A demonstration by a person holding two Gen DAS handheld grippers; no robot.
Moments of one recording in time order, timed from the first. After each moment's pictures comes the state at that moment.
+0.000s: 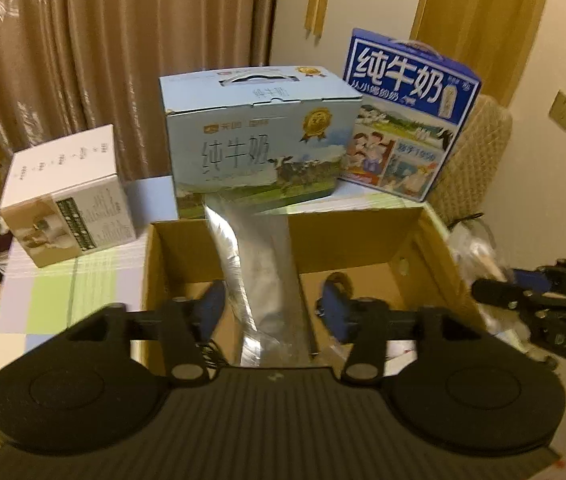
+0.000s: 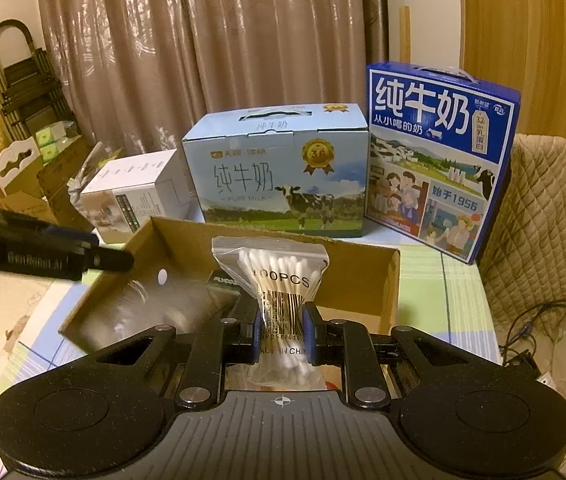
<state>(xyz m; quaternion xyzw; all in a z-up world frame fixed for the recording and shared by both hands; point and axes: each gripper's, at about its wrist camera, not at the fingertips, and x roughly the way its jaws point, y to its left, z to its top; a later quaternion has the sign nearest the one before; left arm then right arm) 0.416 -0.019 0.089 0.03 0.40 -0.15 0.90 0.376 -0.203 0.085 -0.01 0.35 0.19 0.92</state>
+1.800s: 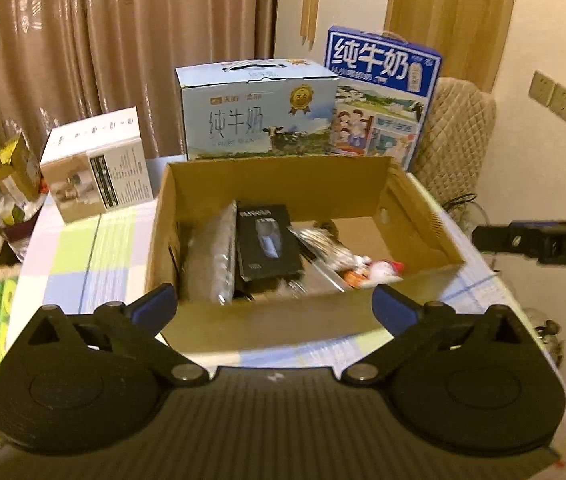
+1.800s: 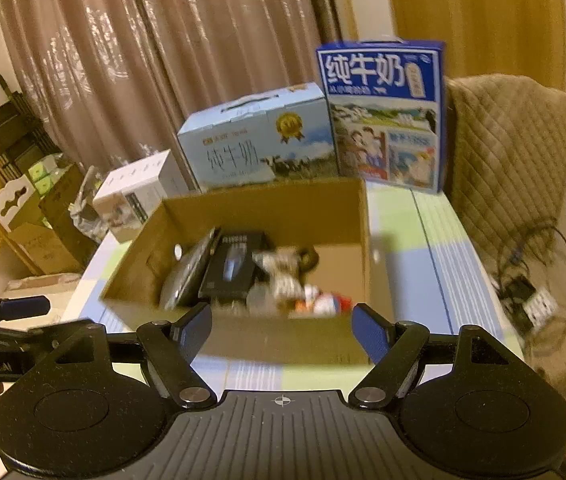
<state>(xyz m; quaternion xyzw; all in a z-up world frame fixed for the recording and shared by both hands) 0.281 -0.008 0.083 0.02 0.37 -0.14 0.92 0.259 -0.234 0.093 0.07 0.37 0.15 0.91</state>
